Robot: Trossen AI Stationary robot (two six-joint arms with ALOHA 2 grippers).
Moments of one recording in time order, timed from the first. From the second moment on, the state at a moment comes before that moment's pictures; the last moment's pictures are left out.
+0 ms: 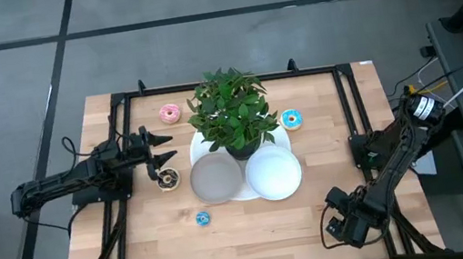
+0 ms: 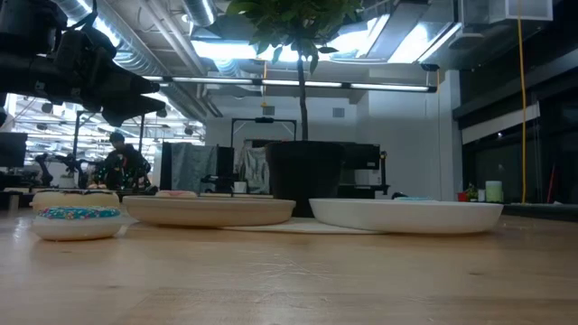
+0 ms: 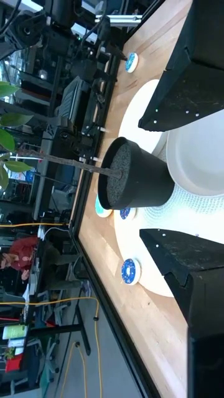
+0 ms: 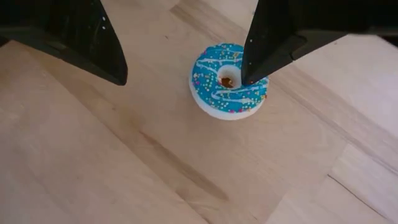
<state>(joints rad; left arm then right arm) 0.28 0.08 0.01 0.03 0.02 -0.18 0.95 1.61 0.92 -0.83 0.02 1.82</state>
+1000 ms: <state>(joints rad) 0.28 0.08 0.01 0.03 0.02 -0.18 0.95 1.64 0.90 -0.72 0.02 1.82</state>
